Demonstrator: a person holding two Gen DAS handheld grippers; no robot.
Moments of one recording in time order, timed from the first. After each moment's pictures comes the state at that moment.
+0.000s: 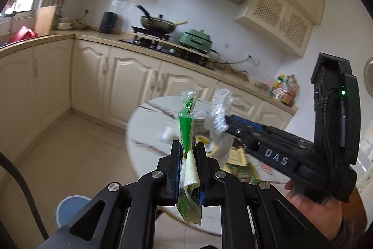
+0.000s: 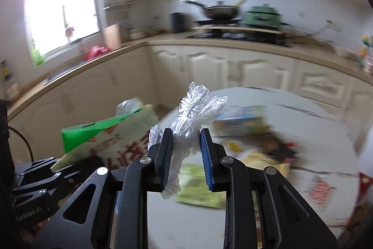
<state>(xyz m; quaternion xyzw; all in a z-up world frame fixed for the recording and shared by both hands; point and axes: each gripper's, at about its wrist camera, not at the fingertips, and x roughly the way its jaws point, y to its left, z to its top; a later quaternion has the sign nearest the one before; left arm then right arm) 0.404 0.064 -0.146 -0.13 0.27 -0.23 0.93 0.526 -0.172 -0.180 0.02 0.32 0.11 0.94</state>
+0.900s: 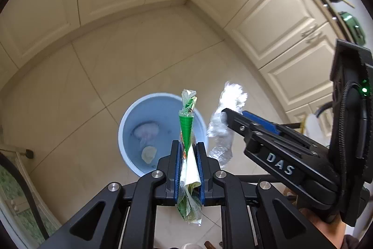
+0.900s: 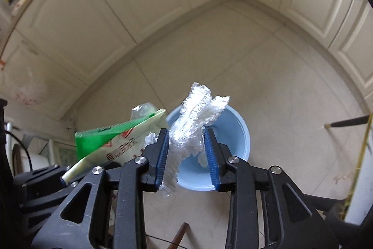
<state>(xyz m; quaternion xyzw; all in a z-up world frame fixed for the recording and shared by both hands) 0.492 0.285 -0.421 -0.26 0.55 0.03 0.79 0.660 0.103 -0.551 -0.04 0.60 0.27 0.76</state>
